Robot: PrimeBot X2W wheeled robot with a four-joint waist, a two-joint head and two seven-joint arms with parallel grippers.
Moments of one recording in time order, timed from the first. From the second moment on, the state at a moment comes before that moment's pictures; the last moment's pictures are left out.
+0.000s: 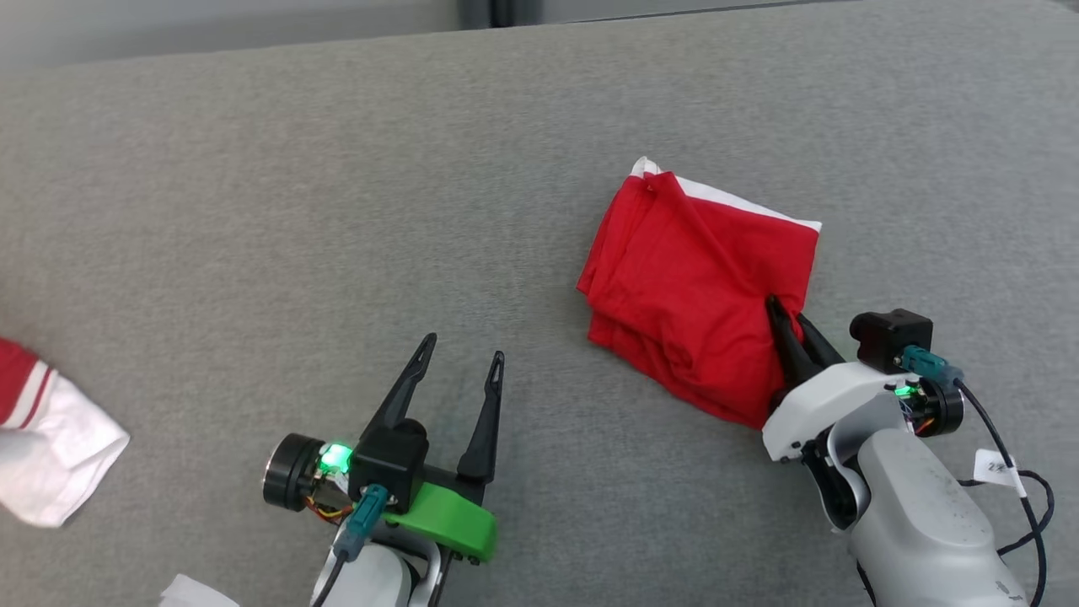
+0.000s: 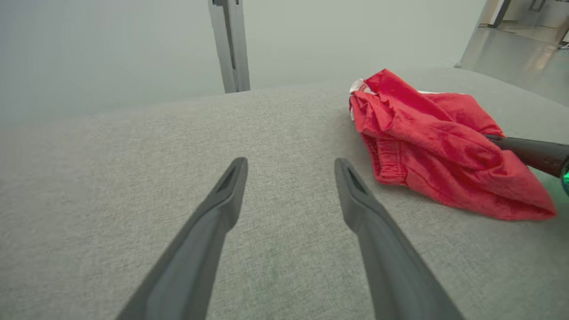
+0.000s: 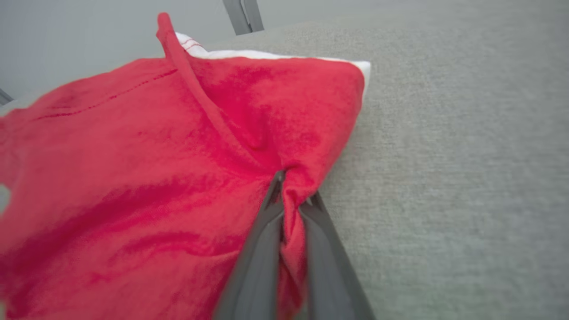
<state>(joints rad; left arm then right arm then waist) -0.19 0.05 -0.41 0.25 -0.13 -0.01 -0.26 -0.50 -0.05 0.10 0.74 0.29 0.13 -0.26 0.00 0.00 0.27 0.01</state>
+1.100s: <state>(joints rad) -0.31 0.05 -0.43 0.27 -0.06 -0.05 -0.26 -0.87 -0.34 0.23 0.96 0.07 0.13 -0.25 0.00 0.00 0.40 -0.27</state>
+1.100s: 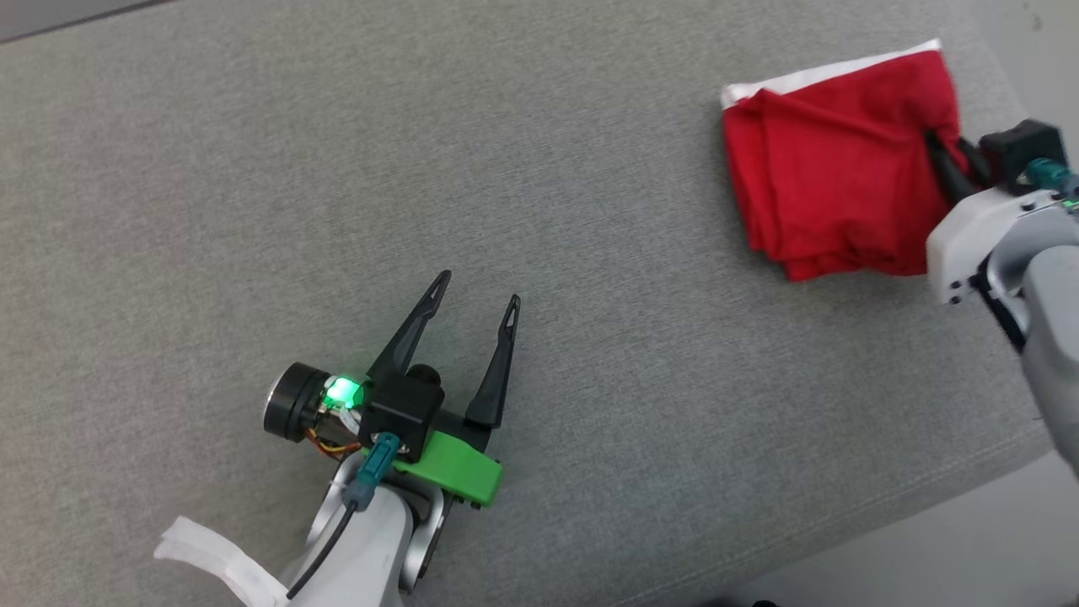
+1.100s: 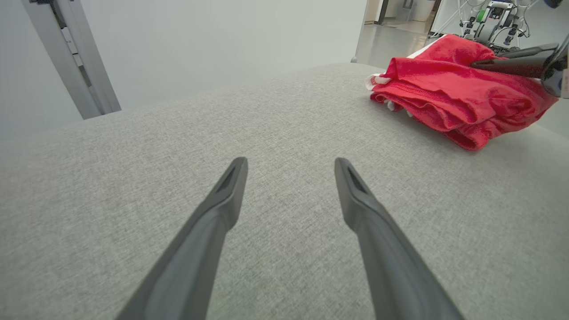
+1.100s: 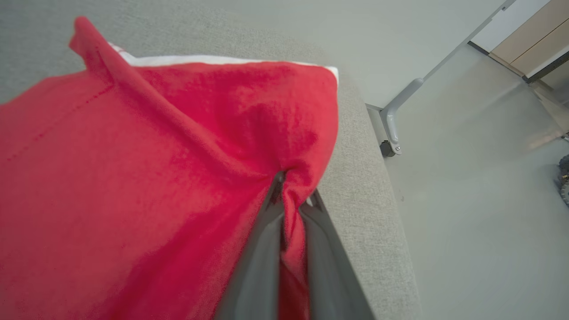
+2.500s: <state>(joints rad) -0.28 0.05 -0.21 0.25 -0.13 0.00 -0.26 -0.66 -0.10 -0.19 0.40 0.01 0.13 -0.26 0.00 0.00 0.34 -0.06</state>
